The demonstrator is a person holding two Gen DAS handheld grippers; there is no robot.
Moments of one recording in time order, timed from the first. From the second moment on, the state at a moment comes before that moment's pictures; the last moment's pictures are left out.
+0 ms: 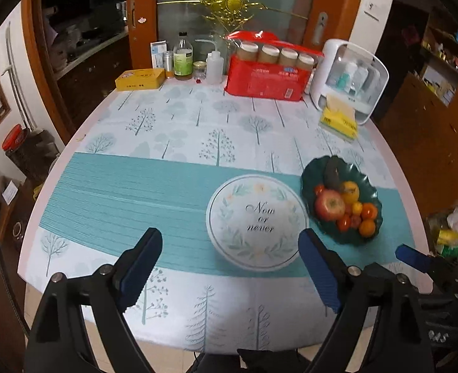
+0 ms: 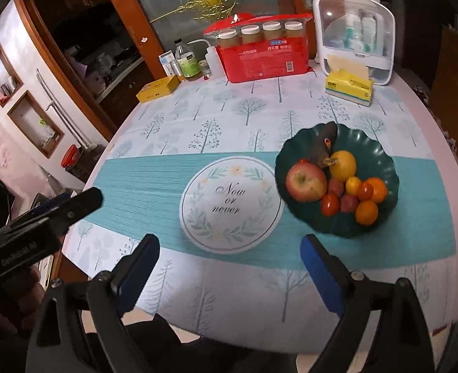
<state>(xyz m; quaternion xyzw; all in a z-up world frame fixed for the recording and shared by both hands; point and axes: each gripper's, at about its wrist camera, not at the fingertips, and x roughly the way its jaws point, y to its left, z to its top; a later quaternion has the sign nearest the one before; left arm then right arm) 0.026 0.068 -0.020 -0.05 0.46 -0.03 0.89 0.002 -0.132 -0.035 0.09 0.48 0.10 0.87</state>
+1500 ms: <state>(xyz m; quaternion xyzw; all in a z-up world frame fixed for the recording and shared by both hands) 0.012 0.030 -0.002 0.00 0.42 0.00 0.91 -0.025 -0.155 -0.014 0.07 0.45 0.04 0.89</state>
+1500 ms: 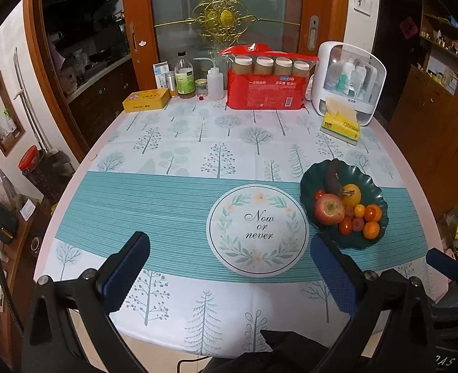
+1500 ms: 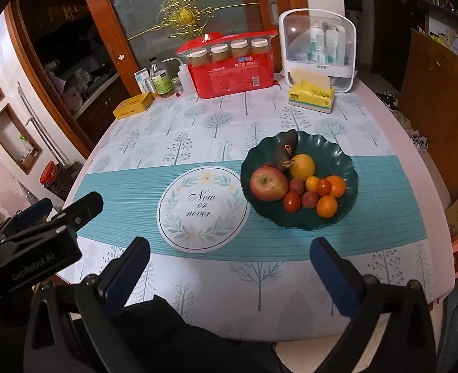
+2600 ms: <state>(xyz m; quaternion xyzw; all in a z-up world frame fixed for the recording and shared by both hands) 0.026 0.035 -0.015 0.01 0.44 0.01 0.90 -0.009 -0.150 -0.024 0.06 0.46 0.06 0.88</state>
